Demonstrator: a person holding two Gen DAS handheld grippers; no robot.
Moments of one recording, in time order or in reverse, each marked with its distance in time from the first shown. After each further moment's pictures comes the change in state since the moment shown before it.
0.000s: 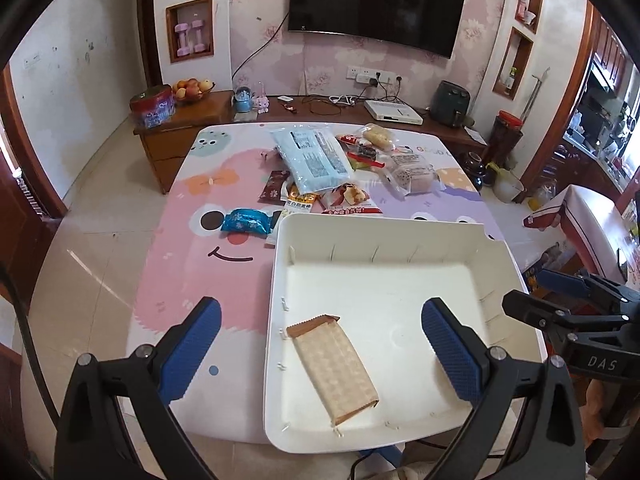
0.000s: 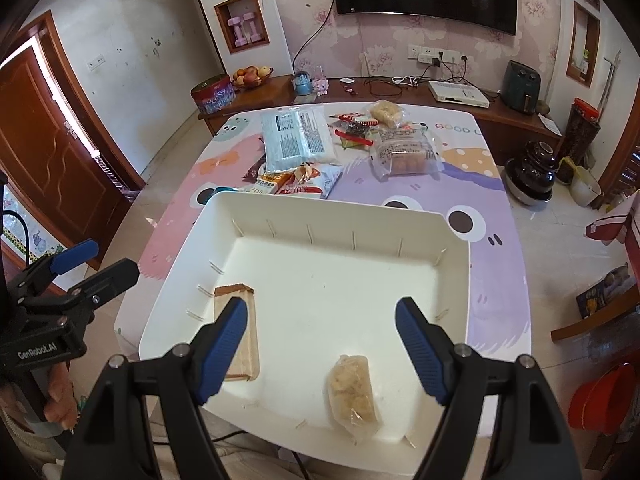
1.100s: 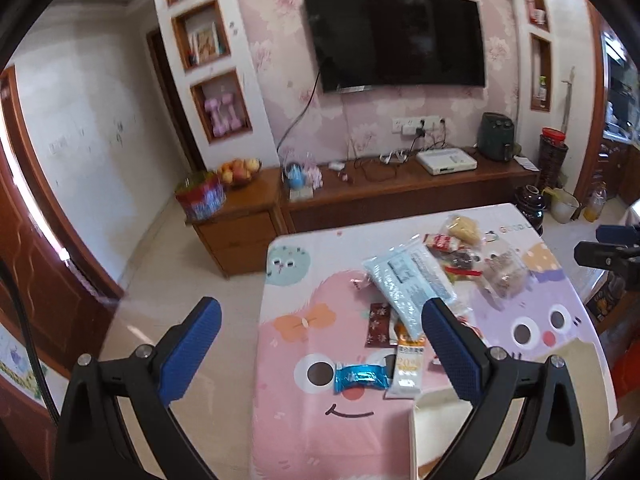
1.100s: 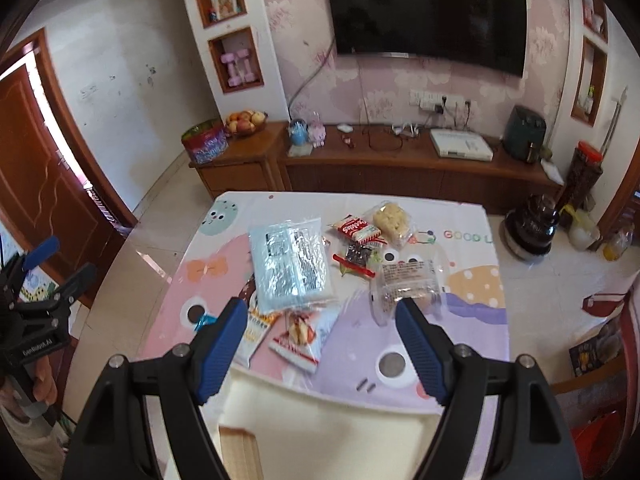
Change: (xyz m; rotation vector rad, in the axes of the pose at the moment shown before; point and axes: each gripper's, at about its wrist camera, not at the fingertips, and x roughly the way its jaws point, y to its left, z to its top) left arm 0.027 0.078 0.177 0.114 -0.163 0.216; right arm 0.032 -0.002 0.198 0.003 -0.089 -0.020
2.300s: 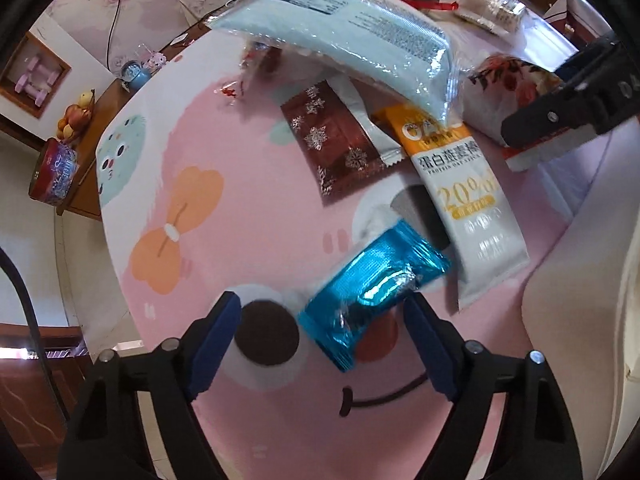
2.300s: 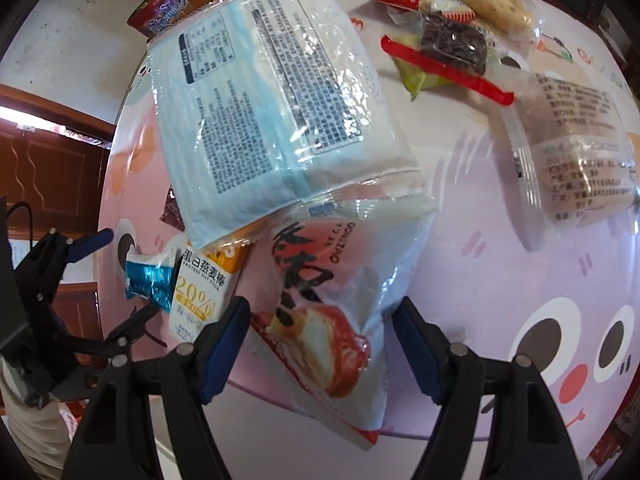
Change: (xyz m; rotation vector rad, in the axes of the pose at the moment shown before) left arm 0.249 -0.052 -0.124 0.540 0.522 -0.286; right arm 0.270 0.015 -0.066 0.139 0.604 0.103
